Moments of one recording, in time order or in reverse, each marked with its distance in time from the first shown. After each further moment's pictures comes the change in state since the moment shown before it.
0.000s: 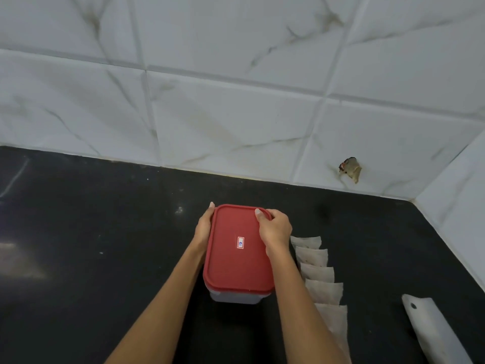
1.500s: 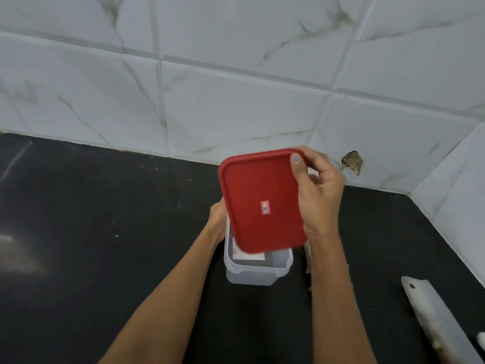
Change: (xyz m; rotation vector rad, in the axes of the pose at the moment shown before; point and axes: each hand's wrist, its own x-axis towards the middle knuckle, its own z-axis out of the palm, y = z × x) left_hand 0.006 -0.001 -0.008 0.065 -0.008 -0.082; right_hand -0.092 -0.071 -0.060 0.469 0.049 -0.729
